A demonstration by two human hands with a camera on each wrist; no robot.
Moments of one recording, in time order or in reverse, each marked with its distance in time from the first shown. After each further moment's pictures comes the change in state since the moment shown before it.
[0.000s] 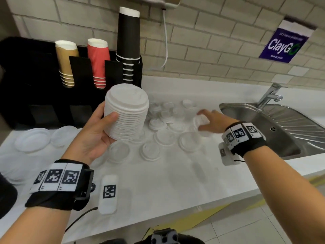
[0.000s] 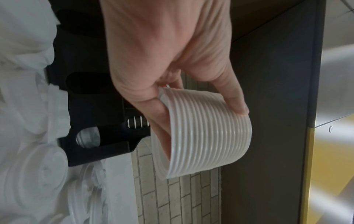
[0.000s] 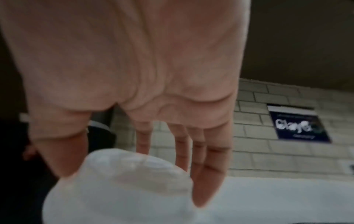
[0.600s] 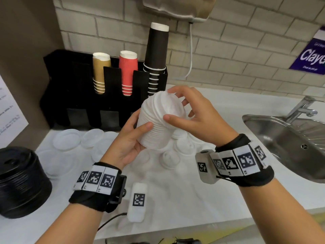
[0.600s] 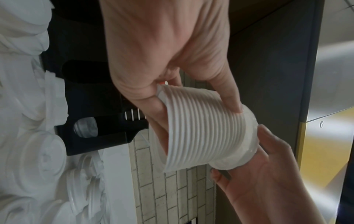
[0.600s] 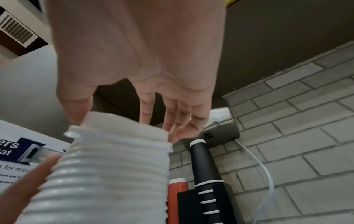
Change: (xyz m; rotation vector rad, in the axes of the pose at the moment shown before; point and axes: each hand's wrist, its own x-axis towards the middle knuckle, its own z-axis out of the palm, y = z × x) left_hand 0.002 -0.011 0.005 -0.028 0.043 -0.017; right_hand -0.073 -0.149 -0.021 0.518 0.398 -0.739
